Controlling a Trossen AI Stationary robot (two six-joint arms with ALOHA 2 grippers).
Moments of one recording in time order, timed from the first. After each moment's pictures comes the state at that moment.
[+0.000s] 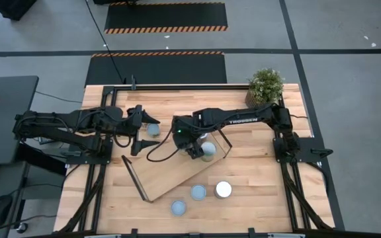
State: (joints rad) left arm -0.05 0.89 0.90 -0.38 -0.08 -0.08; right arm 0.00 2.06 1.90 -0.95 -0.01 -0.39
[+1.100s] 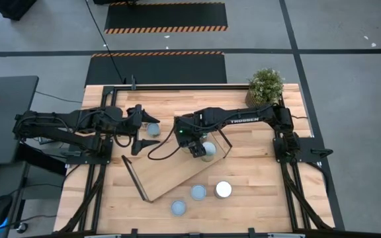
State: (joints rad) left arm -0.05 0.89 0.90 -0.38 -0.10 -0.08; right arm 0.00 2.05 1.90 -1.04 0.06 -0.31
